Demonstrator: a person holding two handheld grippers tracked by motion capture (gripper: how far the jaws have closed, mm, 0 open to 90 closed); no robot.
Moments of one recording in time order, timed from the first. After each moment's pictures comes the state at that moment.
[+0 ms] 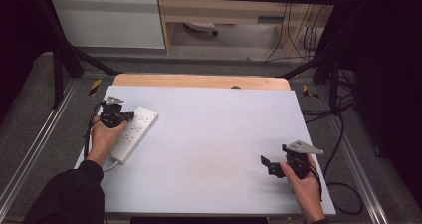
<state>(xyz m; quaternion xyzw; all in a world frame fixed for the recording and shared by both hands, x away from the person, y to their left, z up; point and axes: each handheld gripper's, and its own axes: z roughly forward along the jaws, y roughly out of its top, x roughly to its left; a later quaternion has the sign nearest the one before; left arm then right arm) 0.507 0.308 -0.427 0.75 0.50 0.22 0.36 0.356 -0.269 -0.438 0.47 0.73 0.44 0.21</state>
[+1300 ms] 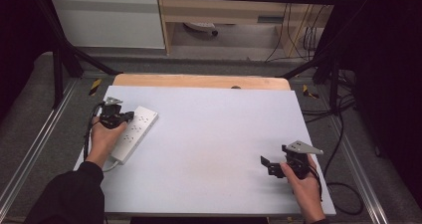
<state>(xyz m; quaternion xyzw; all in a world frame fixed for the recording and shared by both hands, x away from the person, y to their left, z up) 0.504 0.309 -0.428 0.75 0.51 0.21 0.37 0.356 -0.269 -0.438 0.47 0.74 0.44 0.21</state>
